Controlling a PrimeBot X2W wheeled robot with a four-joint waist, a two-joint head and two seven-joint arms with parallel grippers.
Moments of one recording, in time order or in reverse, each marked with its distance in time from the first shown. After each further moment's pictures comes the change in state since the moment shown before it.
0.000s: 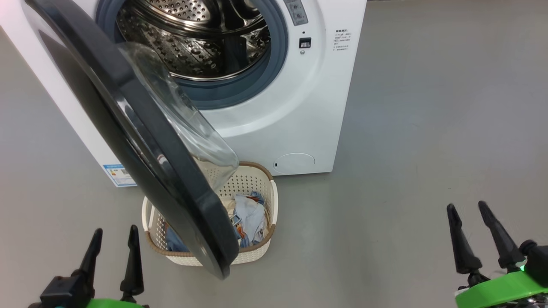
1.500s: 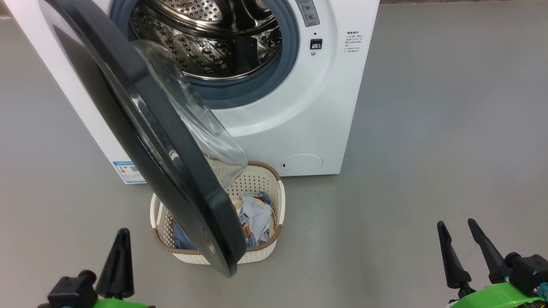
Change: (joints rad) left arm 0.008 0.000 -0.039 0.005 -0.028 0.022 0.000; right arm 0.025 0.044 0.000 0.067 -0.053 0.000 -0.001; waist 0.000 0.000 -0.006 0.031
